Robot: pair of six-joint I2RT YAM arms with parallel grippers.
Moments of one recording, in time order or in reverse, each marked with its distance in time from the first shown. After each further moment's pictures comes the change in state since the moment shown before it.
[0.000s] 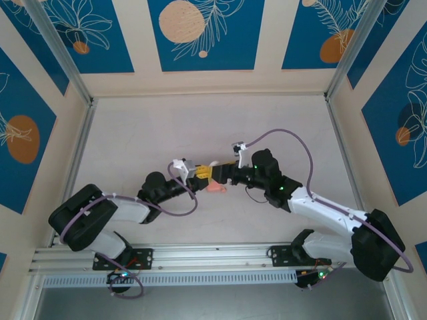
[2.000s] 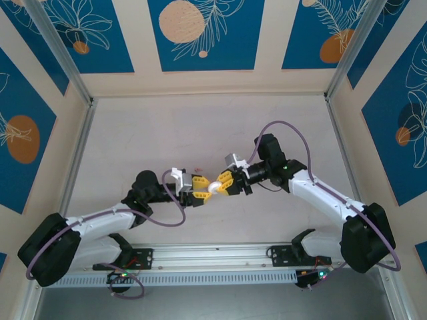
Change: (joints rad) left arm 0.009 -0.344 0.012 -0.408 0.339 0.148; right arm -0.183 0.120 0.212 -0.491 -0.853 -1.155
